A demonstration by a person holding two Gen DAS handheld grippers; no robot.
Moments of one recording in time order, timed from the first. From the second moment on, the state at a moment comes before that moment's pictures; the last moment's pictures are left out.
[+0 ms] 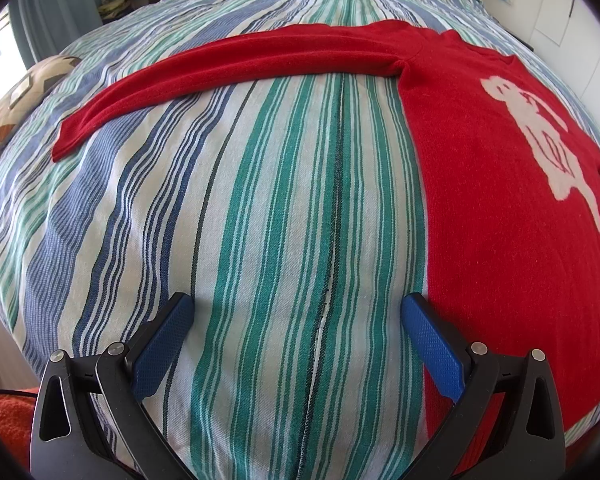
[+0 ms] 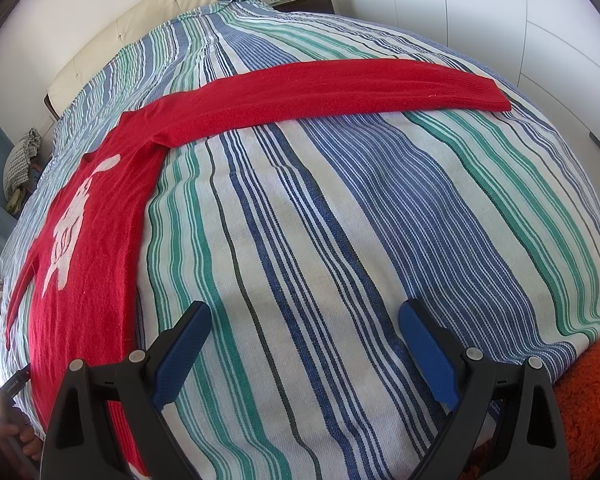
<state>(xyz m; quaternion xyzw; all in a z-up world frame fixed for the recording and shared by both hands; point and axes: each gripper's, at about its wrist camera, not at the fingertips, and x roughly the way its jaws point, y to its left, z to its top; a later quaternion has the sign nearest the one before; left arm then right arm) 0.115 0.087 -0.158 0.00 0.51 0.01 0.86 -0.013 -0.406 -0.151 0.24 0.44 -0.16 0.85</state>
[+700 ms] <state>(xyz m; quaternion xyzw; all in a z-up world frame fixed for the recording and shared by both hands) 0.115 0.086 -0.158 0.00 0.51 0.01 0.86 -0.013 -0.405 -0.150 0.24 0.44 -0.16 0.85</state>
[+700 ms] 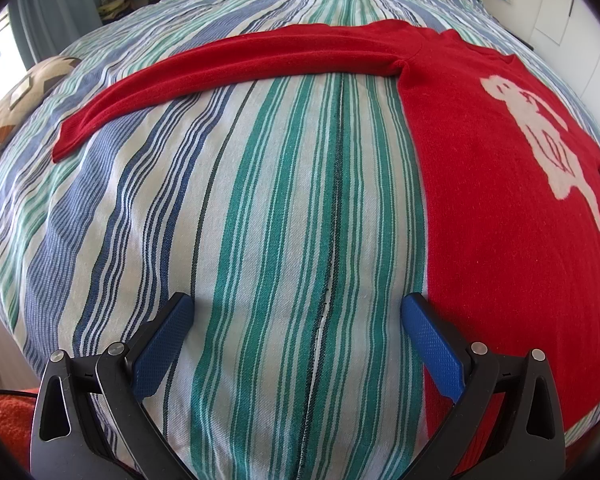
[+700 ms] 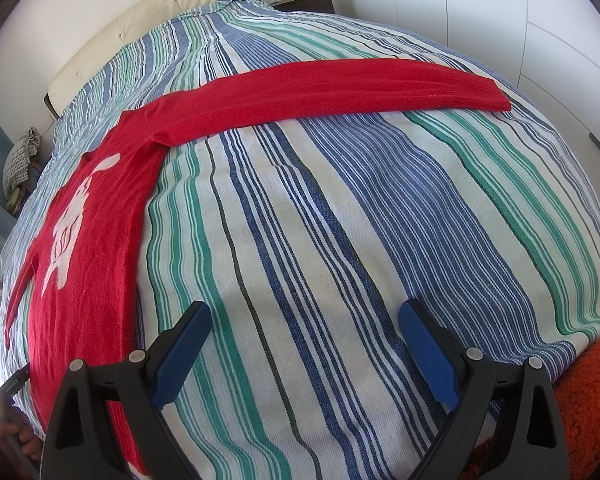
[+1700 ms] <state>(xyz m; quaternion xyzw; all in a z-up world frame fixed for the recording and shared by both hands) 0.113 0.085 -0.157 0.01 0.51 0.02 0.86 -0.036 -0.590 -0.161 0.61 0.24 -0.17 0.73</state>
